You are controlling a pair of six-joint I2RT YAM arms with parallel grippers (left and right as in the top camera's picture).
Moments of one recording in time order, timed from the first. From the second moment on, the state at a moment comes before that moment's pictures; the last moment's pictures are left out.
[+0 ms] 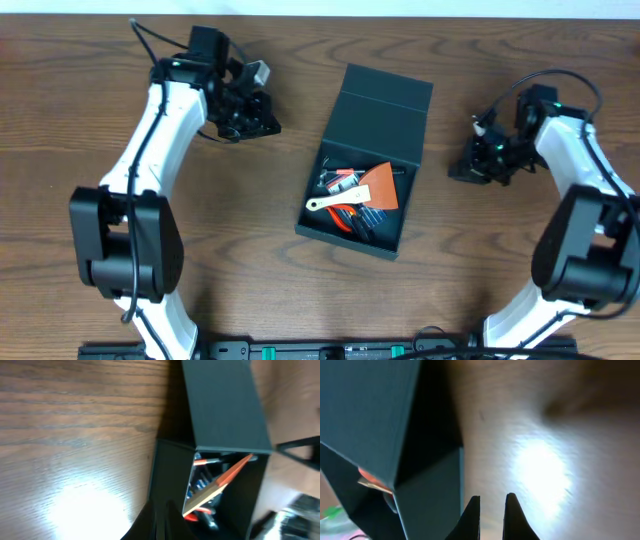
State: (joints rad) left arm -0.13 1.95 1.61 -0.98 0.65 -0.15; right arm -0.20 1.91 1.31 -1.01 -0.55 0.02
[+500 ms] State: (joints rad) left arm -0.09 2.12 1.61 -0.89 0.90 -0.15; right arm -0.17 2.03 1.31 -0.85 -0.70 0.04
